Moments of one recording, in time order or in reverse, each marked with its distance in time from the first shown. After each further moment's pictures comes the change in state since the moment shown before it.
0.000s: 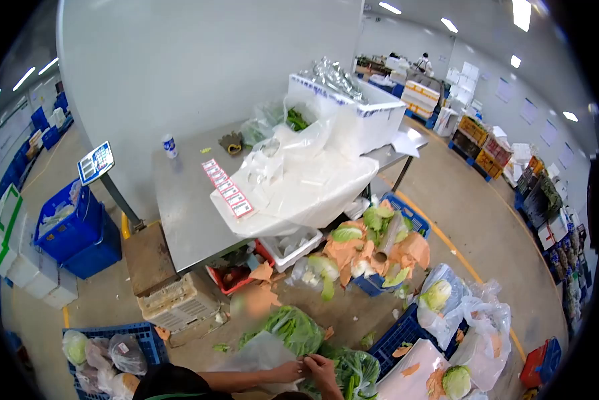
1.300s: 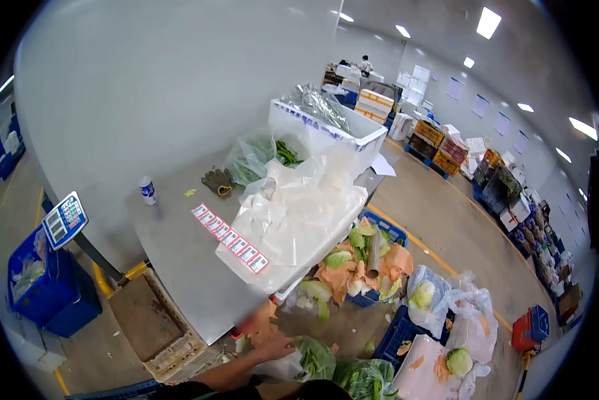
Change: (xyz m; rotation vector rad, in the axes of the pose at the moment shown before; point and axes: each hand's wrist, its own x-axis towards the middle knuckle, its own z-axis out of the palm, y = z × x) left_hand -0.006 0.022 -0.320 0.368 0.041 0.087; right_hand 0.035 -0.107 0.173 -0.434 0.145 -0.069
